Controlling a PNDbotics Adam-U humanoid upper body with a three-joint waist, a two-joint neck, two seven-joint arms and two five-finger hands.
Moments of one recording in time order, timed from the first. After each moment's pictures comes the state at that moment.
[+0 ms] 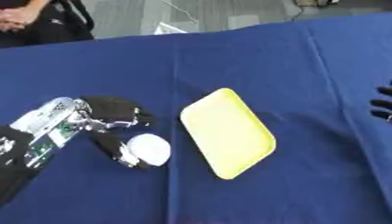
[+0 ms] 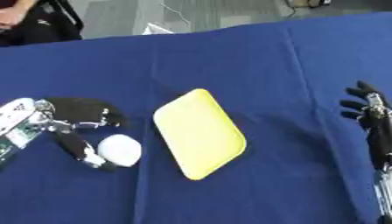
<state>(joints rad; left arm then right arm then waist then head) -0.53 0.77 -0.49 -1.48 -0.79 -0.40 -0.54 -0.17 -0.30 -0.12 -1.72 0.00 0.14 0.08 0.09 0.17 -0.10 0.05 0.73</state>
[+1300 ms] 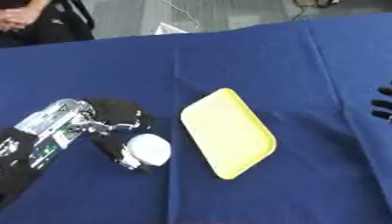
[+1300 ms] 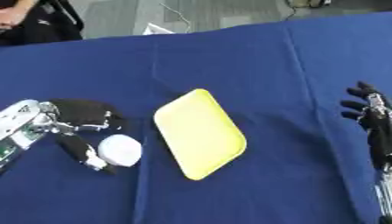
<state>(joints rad) -0.53 0.76 -0.49 -1.47 -0.80 -0.42 -0.57 -0.17 -0.30 -0.12 -1.72 0.00 0.14 0.08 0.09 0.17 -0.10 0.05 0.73</state>
